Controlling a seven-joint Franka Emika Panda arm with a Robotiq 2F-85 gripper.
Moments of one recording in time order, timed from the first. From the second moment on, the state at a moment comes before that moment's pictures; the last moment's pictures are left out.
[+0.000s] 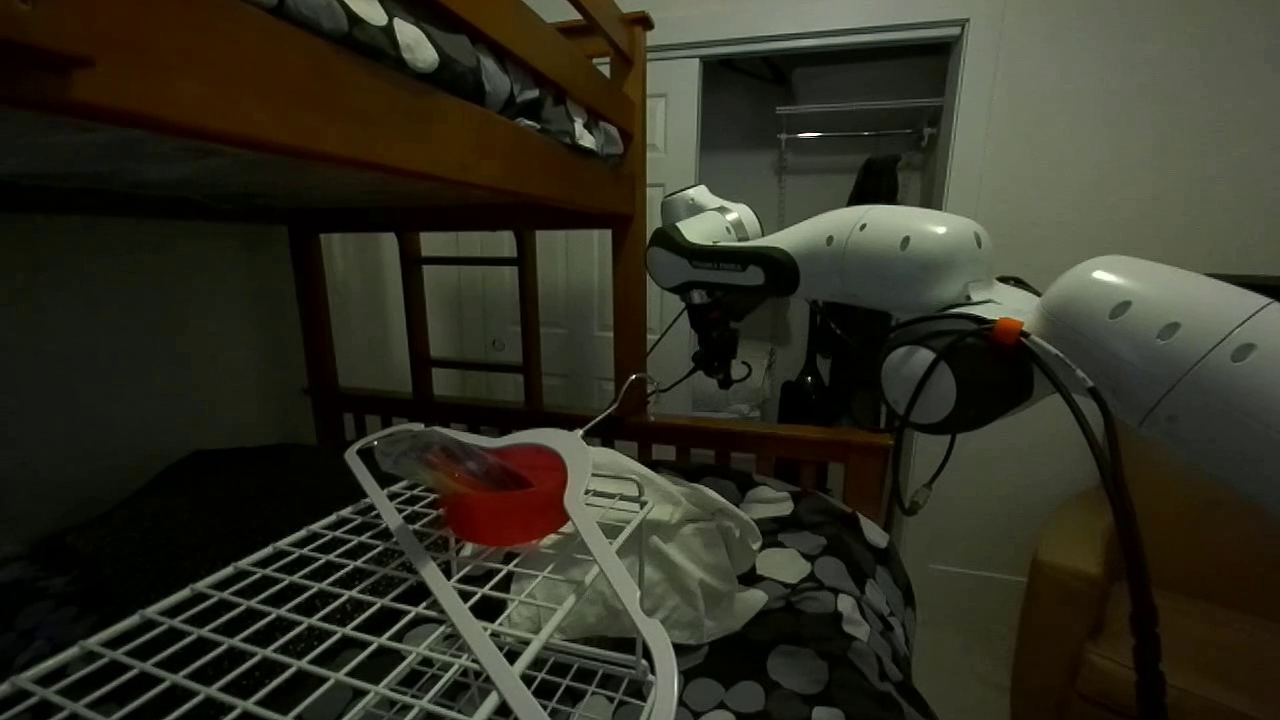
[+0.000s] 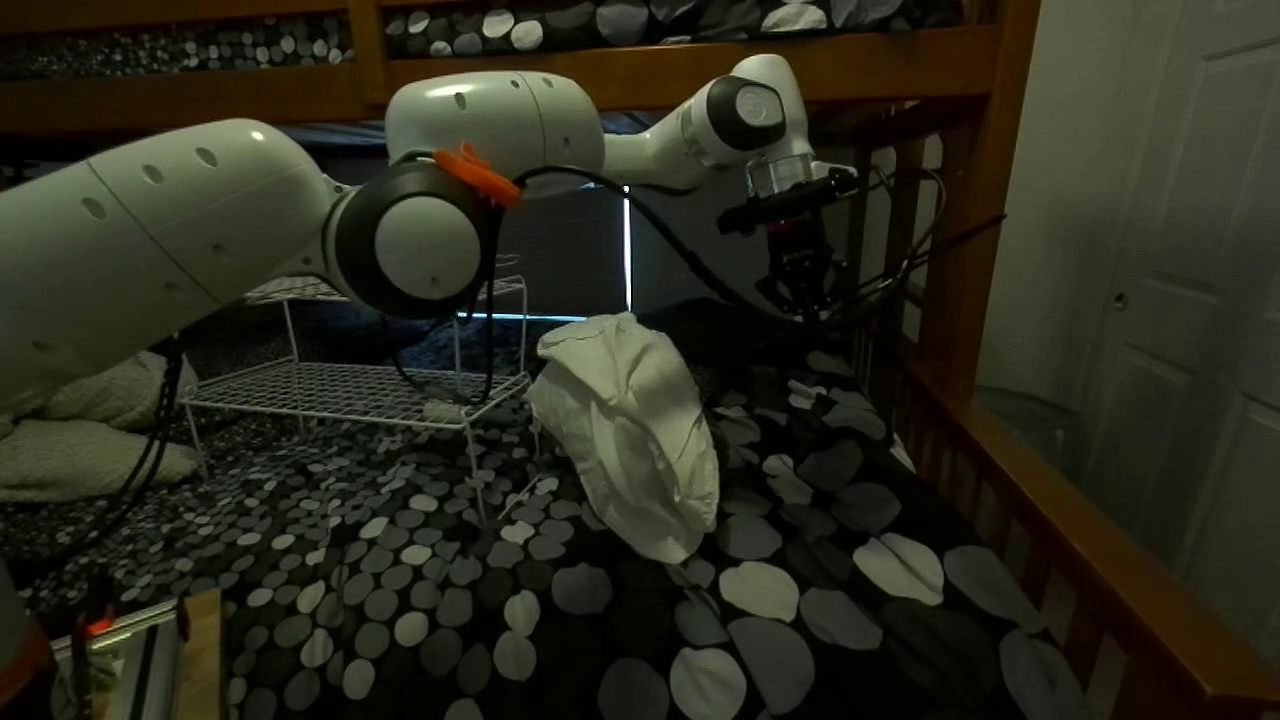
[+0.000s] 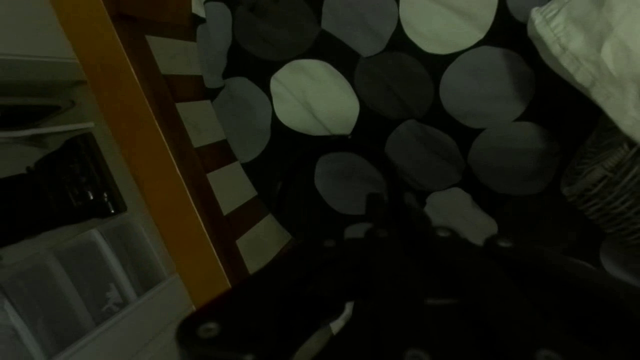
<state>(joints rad) 0.04 1.09 -0.12 -0.37 -0.24 1.52 -0.38</state>
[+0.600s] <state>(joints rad) 0.00 1.01 -0.05 -0.35 -0.18 1.40 -0.60</state>
